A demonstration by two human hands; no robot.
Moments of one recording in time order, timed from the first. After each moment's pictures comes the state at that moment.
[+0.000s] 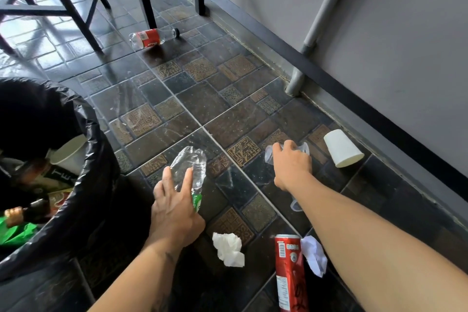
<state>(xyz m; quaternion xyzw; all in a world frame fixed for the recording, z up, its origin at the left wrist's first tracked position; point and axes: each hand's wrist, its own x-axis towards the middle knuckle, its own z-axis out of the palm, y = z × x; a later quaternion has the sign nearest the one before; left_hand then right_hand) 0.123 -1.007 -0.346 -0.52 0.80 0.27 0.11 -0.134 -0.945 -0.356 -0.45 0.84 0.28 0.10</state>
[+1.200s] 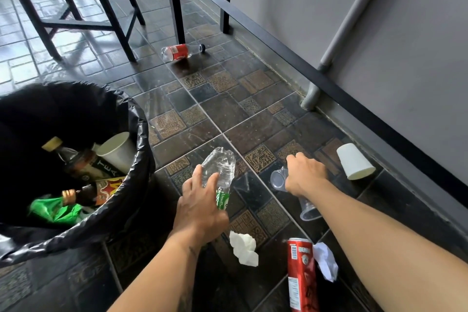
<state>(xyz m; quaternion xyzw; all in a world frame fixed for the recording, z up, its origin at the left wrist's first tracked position) 0.131 -0.999 -0.316 -0.48 0.82 0.31 0.05 -0.113 -0.943 -0.319 -0.43 0.87 0.18 0.16</state>
